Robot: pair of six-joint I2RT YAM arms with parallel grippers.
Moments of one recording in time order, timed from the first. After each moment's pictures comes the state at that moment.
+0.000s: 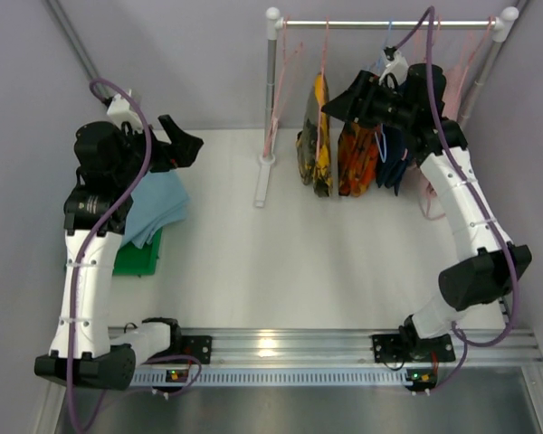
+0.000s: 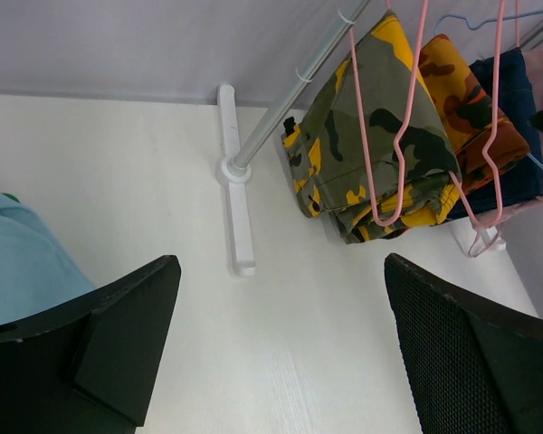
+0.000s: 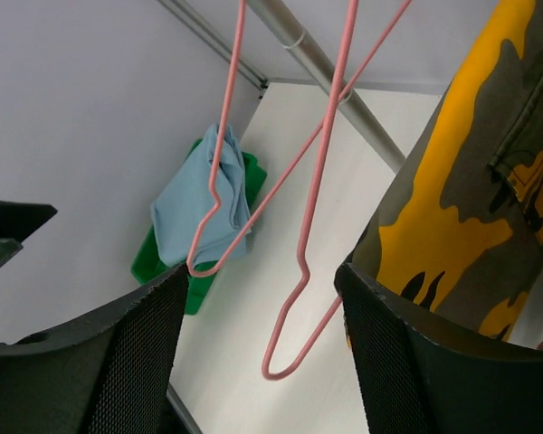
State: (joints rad) left arm -0.05 1.13 1.51 -0.58 0.32 -0.34; right arm 0.23 1.57 1.79 -0.42 -0.55 0.55
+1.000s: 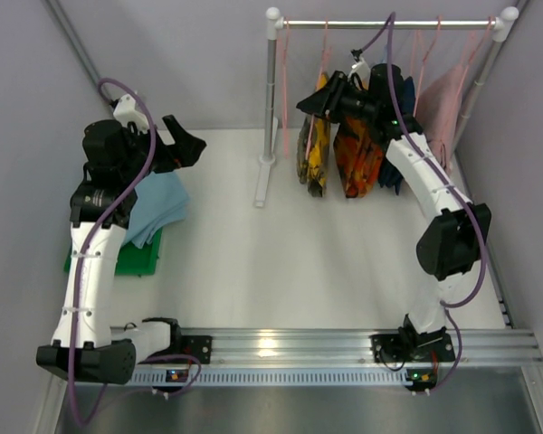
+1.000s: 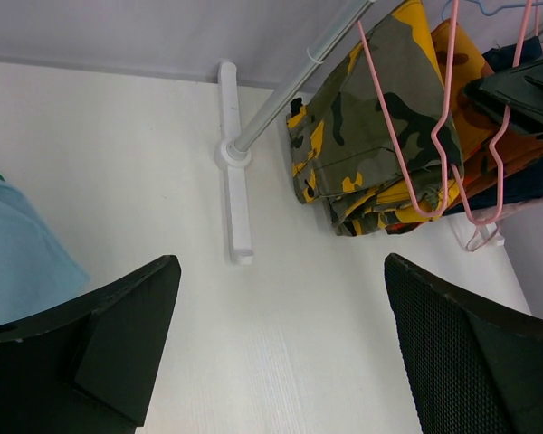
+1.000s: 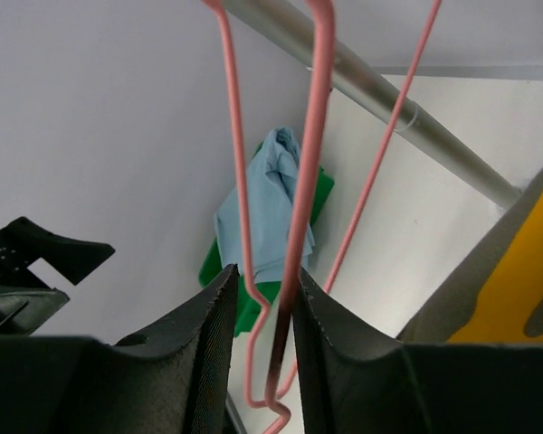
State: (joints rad) left arm -0.05 1.16 1.49 -0.58 0.33 -0.37; right arm 0.30 1.86 1.87 -0.16 -0.64 0.77
